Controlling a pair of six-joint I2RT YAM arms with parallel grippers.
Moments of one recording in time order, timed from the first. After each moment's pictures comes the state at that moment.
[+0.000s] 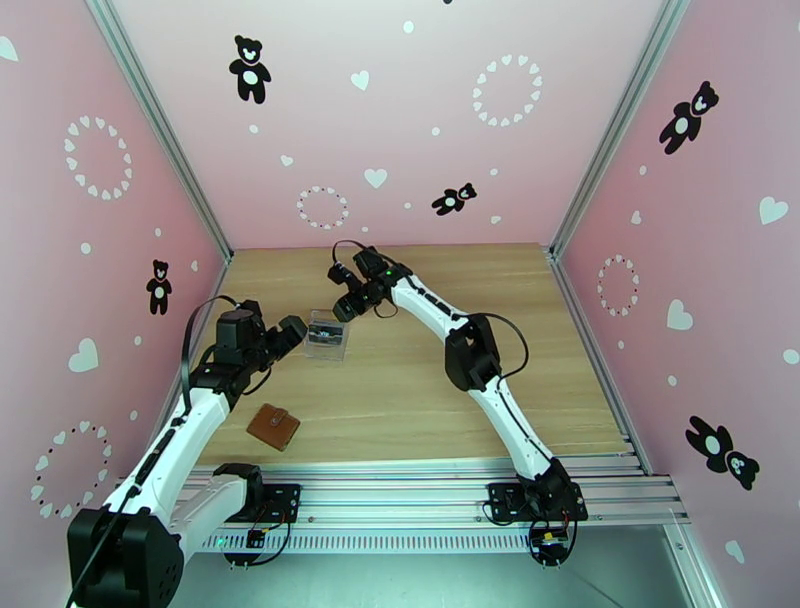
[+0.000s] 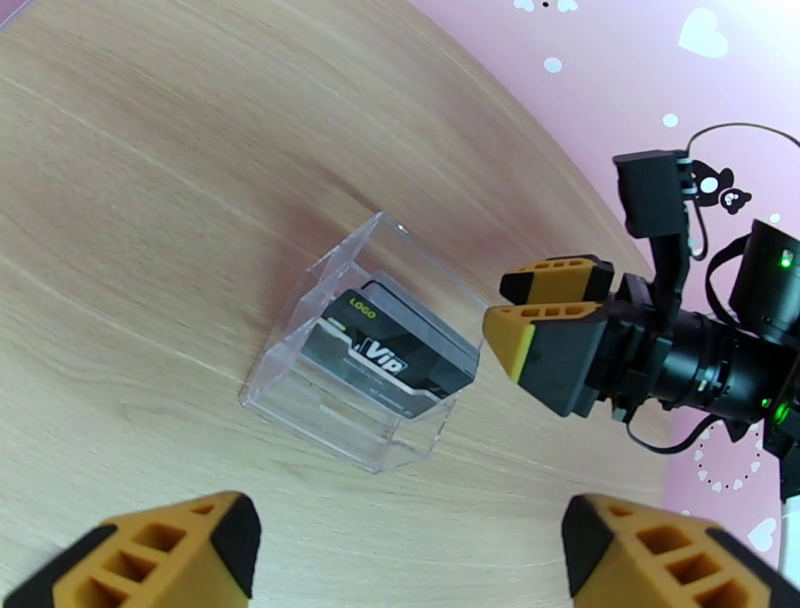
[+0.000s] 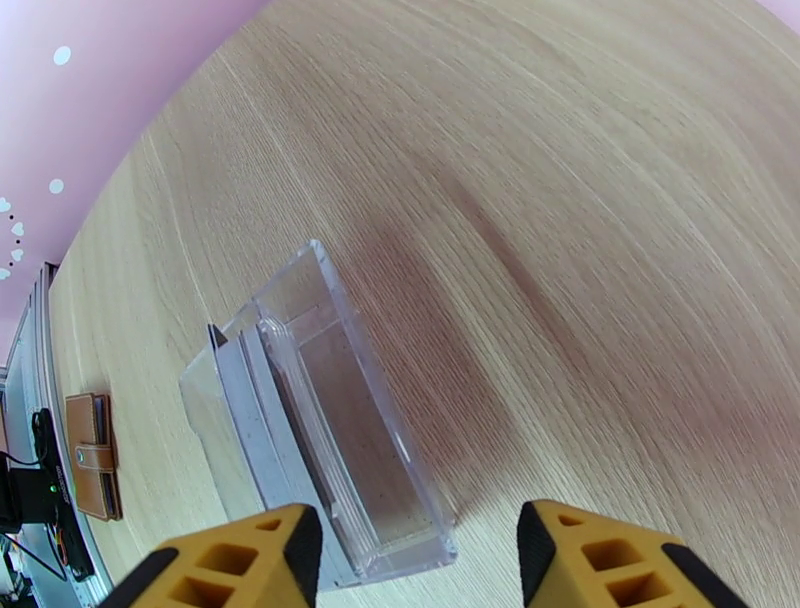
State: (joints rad) left arm -0.07 1.00 0.70 -0.36 0.23 -0.76; right arm 0.69 2.61 2.46 -0.81 -0.49 -0.06
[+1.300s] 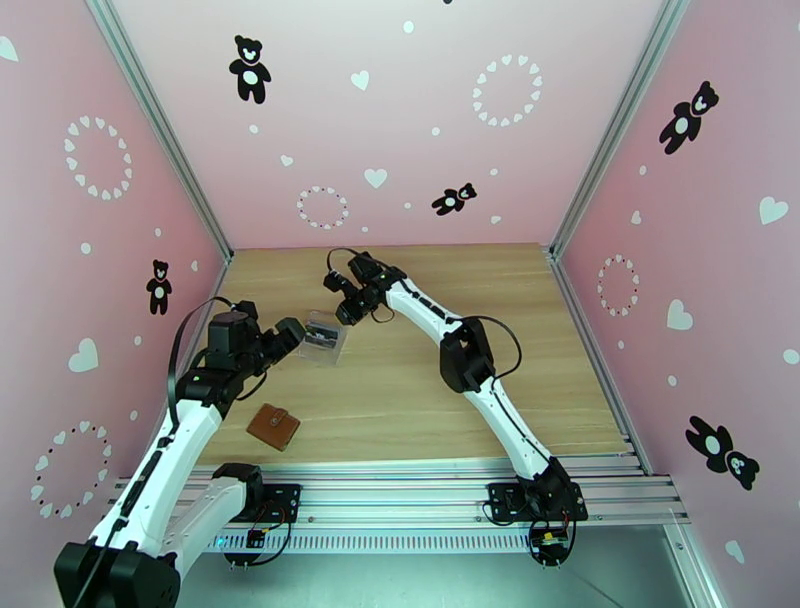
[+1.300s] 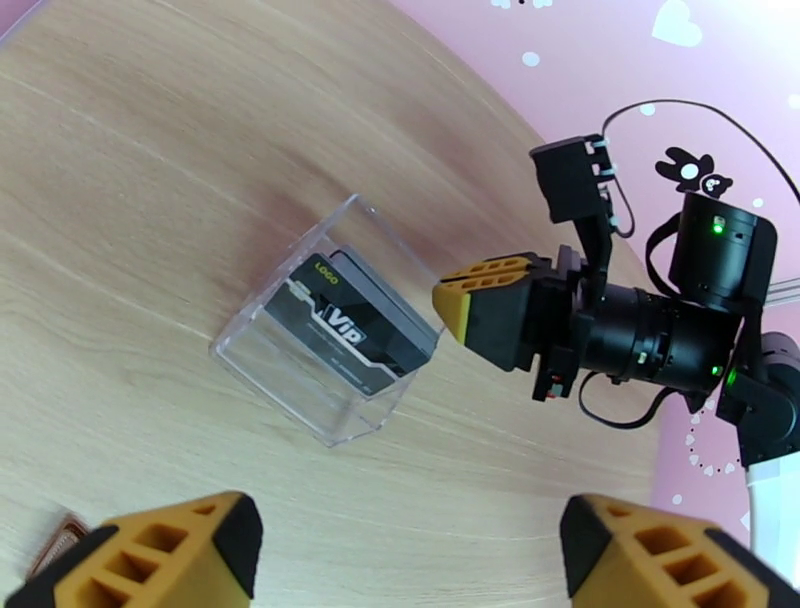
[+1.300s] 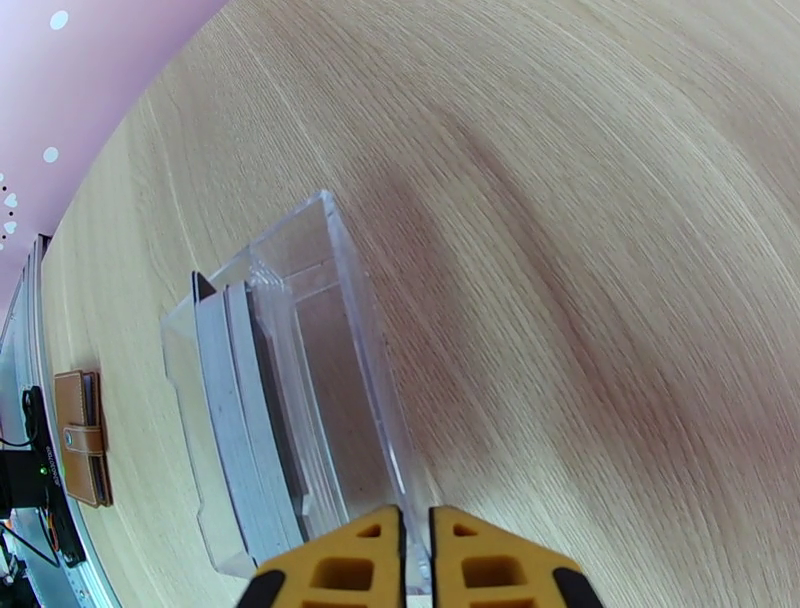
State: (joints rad) left arm -0.09 0.90 0.76 -0.52 0.23 -0.76; right arm 0.71 2.64 2.50 -0.88 -0.47 -0.09
